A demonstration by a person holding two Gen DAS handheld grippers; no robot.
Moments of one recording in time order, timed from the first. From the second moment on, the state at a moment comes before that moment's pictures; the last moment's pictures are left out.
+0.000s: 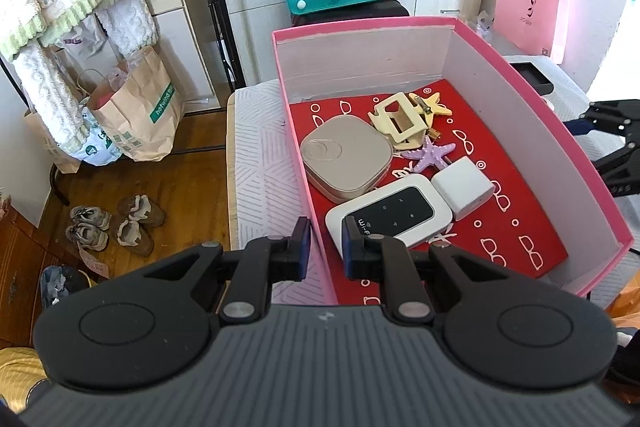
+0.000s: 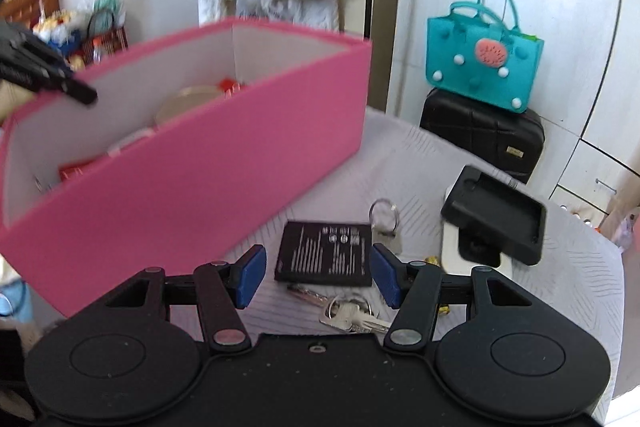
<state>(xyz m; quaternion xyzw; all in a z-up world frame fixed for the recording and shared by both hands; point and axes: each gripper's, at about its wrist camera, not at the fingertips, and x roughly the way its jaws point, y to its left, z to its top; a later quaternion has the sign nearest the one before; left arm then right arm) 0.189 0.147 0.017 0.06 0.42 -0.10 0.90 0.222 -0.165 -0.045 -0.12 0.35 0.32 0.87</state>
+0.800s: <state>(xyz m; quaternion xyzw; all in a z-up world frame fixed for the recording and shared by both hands) 0.190 0.145 0.018 0.07 0.43 -0.10 0.90 0.243 -0.149 -0.066 -0.10 0.37 0.29 0.88</state>
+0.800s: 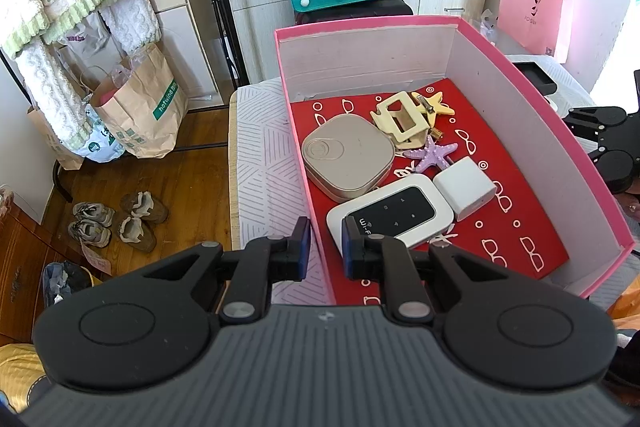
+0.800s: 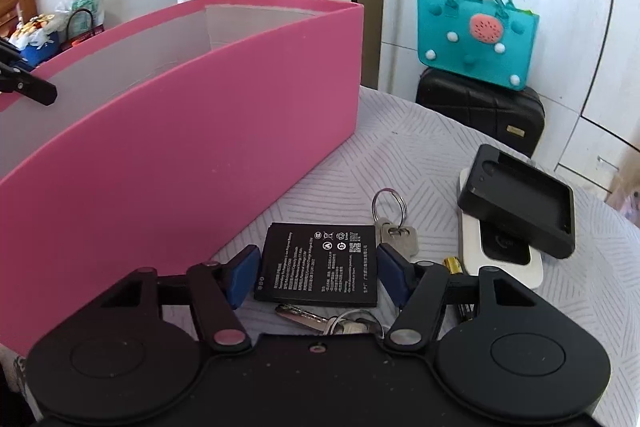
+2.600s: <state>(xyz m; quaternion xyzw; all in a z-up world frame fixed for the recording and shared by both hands) 0.186 0.165 0.013 0.05 0.40 -0.14 0.90 0.237 -0.009 -0.008 0.07 0.55 0.39 0.74</state>
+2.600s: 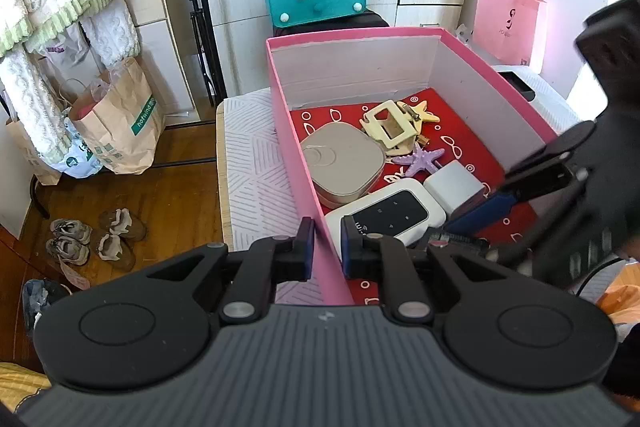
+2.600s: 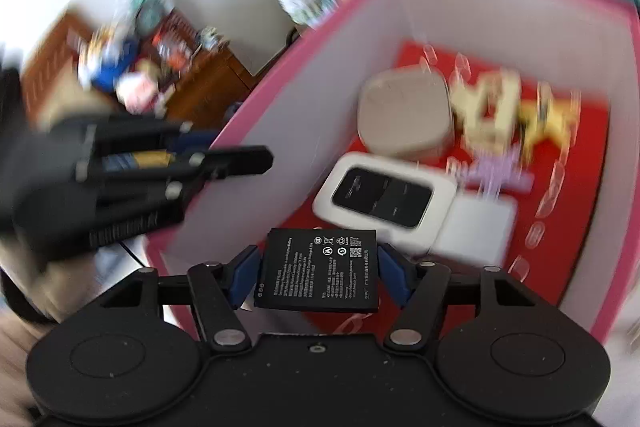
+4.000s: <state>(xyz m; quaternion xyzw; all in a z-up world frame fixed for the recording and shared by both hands) 0.183 0.154 0.012 0.07 0.40 -0.13 0.91 0.170 -0.172 -0.058 -0.09 0.32 0.22 0.92</state>
